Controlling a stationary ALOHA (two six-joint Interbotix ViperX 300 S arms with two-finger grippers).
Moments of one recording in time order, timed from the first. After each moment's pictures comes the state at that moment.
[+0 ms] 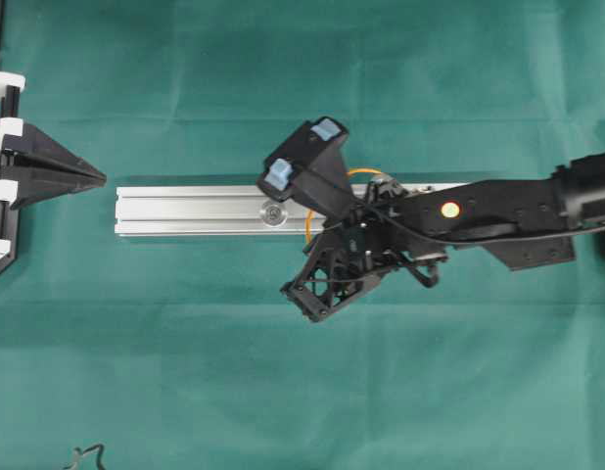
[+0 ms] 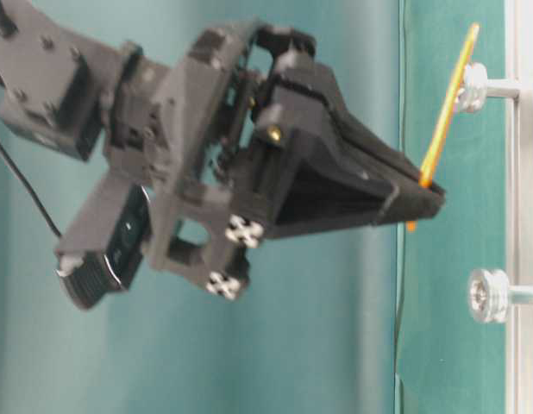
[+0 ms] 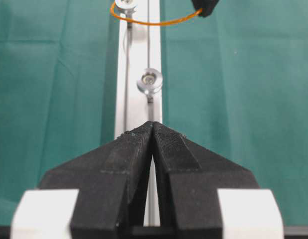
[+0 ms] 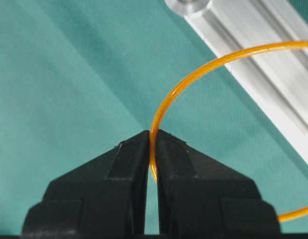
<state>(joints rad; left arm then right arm) -0.01 -0.96 0.96 0.03 0.44 -0.01 0.13 0.16 0.14 -0.07 0.84 1.09</state>
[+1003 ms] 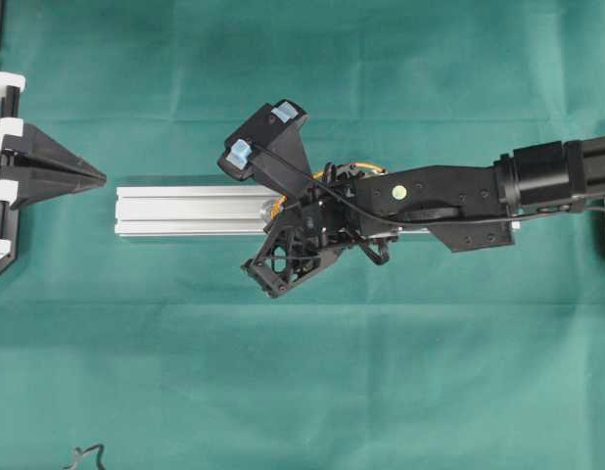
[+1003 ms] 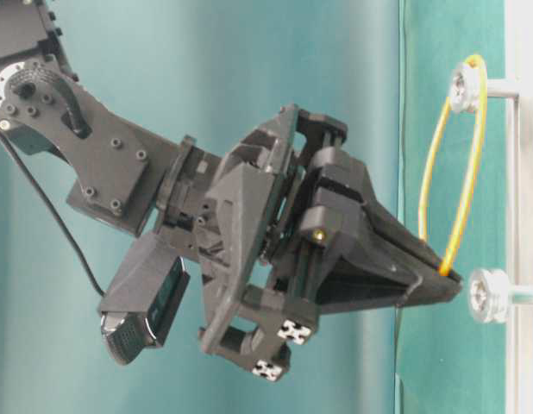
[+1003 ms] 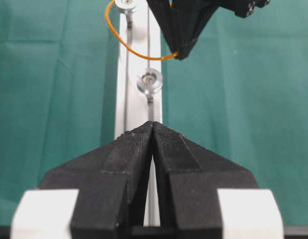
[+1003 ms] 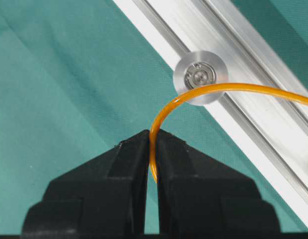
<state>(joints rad) -0.01 -0.96 0.96 0.03 0.44 -0.01 0.08 0.27 0.07 -0.10 0.74 1.07</state>
